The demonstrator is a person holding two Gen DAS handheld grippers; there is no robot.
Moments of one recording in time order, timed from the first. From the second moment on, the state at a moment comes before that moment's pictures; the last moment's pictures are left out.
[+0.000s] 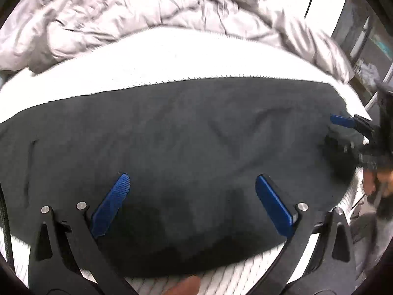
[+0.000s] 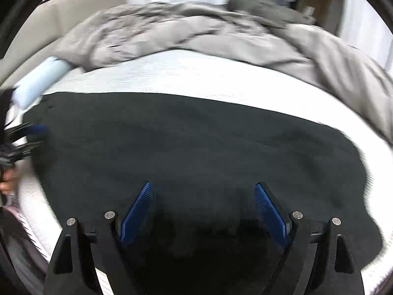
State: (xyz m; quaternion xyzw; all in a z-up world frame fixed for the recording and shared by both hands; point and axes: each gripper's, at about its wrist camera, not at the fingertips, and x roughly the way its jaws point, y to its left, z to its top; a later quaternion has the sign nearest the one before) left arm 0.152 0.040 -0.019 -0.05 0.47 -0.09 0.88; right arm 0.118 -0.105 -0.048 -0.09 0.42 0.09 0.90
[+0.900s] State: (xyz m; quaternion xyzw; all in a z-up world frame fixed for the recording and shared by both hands) left arm 0.204 0.038 -0.033 0.01 0.50 -0.08 0.86; right arm 0.149 -0.056 -0.062 -0.14 0.45 0.14 0.87
